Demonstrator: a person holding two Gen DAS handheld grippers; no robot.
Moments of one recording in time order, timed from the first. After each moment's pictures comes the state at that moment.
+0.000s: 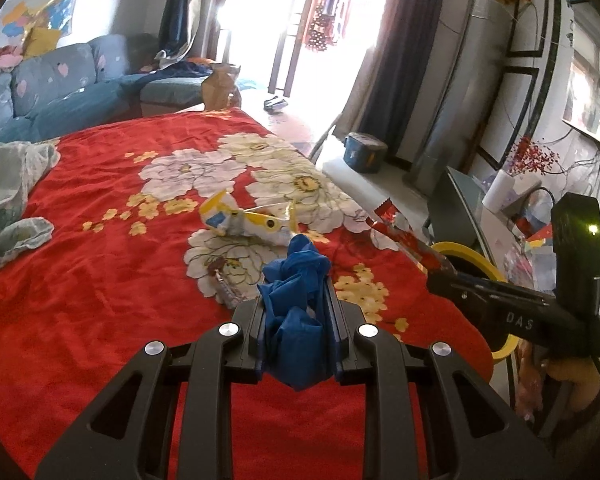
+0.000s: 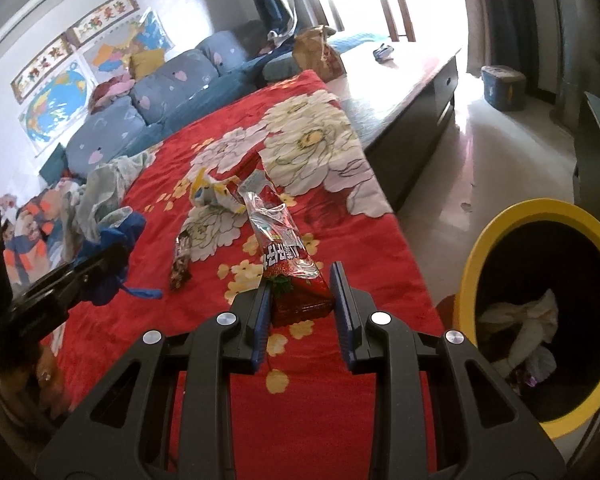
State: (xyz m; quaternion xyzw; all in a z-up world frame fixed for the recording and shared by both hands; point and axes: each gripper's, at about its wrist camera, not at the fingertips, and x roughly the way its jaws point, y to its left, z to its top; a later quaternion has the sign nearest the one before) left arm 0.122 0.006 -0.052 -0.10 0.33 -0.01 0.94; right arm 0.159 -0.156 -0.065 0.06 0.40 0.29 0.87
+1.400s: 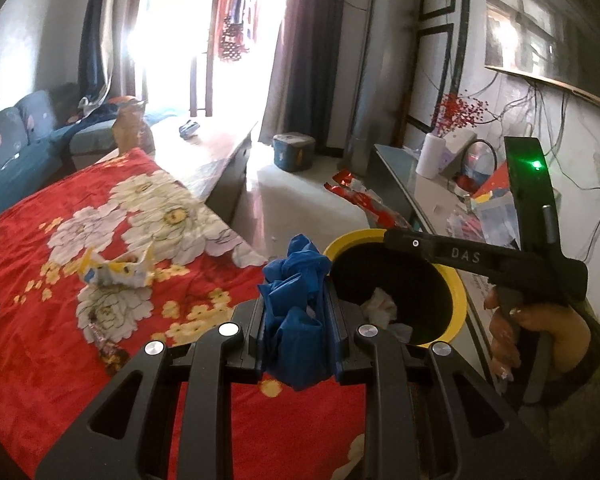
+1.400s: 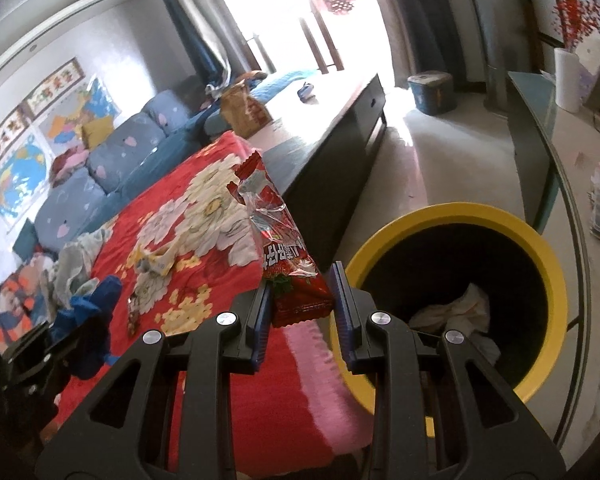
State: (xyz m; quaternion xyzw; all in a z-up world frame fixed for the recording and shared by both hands) left arm 0.130 -0.124 -0.026 -0.01 0.31 -0.13 0.94; right arm 0.164 -0.272 -0.050 0.15 0.36 0.19 0.90
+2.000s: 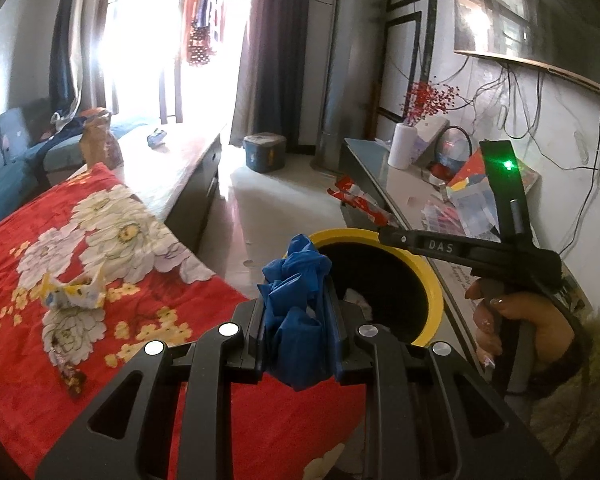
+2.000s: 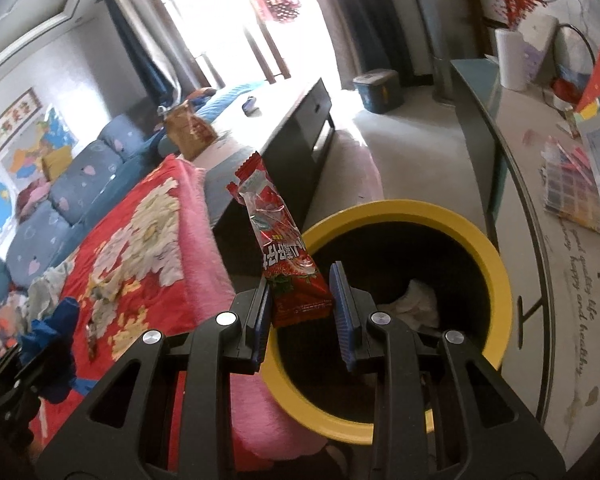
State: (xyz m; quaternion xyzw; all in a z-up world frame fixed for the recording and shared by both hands) left arm 0.141 -0.173 -0.030 0.02 0.31 -0.18 0.94; right arm 0.177 -0.326 -0.070 0.18 0.36 0.10 0.91
